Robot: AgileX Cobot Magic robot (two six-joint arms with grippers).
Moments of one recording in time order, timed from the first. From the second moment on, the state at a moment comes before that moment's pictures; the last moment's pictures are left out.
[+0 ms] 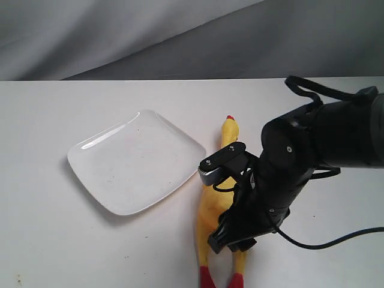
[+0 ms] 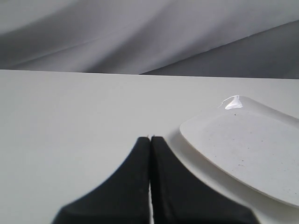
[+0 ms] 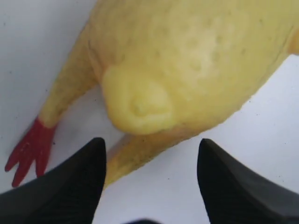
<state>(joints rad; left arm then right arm) 0.14 0.00 -0.01 -0.01 0.29 -0.03 0.67 1.76 -0.95 0.10 0.71 -0.06</state>
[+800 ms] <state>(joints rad) 0.14 0.00 -0.01 -0.01 0.29 -0.03 0.67 1.86 -0.93 0.09 0.64 0.03</state>
